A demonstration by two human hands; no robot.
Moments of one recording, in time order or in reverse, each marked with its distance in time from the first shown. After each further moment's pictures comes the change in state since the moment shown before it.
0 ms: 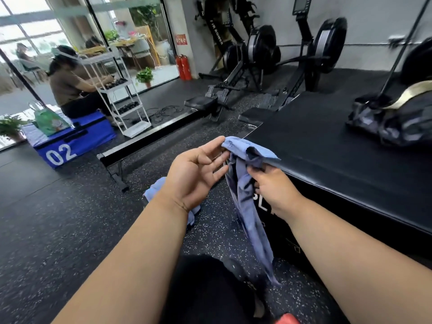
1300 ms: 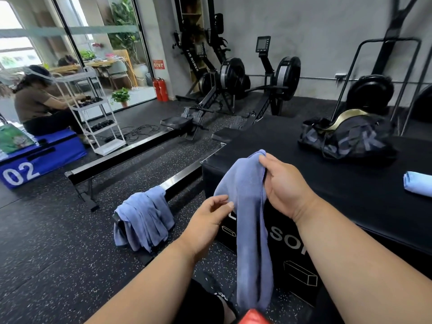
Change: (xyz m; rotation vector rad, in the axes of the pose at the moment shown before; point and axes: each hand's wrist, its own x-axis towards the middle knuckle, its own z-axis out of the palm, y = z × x) left_hand -0.039 -0.129 0.023 0.546 0.057 0.001; right_hand -0.079 -0.081 -0.079 0.340 -0.012 -0.035
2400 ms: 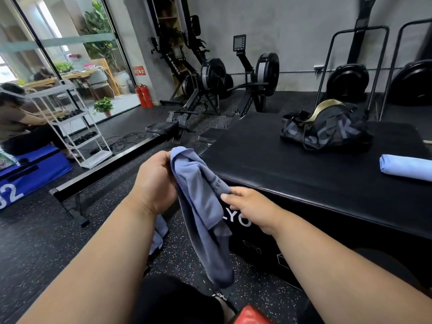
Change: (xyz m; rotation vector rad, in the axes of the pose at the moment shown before) left_hand 0.014 0.130 -0.016 -0.462 -0.087 0.025; right_hand -0.016 0.049 -0.023 -0.615 -0.062 0.179
